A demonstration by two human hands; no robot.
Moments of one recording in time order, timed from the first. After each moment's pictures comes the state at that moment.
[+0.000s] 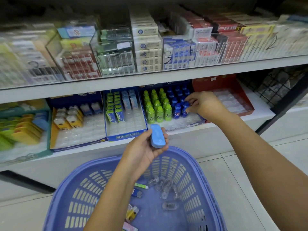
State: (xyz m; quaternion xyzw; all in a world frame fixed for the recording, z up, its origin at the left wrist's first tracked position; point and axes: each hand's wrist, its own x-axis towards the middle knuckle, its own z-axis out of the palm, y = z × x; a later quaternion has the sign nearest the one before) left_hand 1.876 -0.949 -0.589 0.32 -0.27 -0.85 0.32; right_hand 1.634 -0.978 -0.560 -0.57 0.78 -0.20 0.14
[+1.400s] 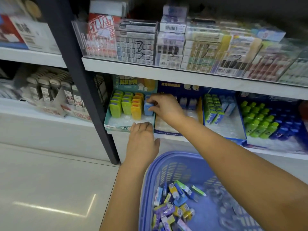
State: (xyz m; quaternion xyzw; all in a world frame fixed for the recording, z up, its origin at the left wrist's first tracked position) left_hand 2.126 -1.011 -0.620 0.61 -0.77 -0.09 0.16; right_hand 2.015 -1.104 -0.577 -0.79 0.56 -0.20 0.13
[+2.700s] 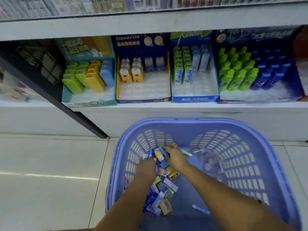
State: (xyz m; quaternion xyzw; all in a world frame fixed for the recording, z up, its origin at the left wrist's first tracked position) left_hand 2.042 -0.918 -0.800 0.61 -0.71 -0.25 -0.25; right_hand 1.903 -0.931 -0.846 -0.64 0.66 -0.08 0.38
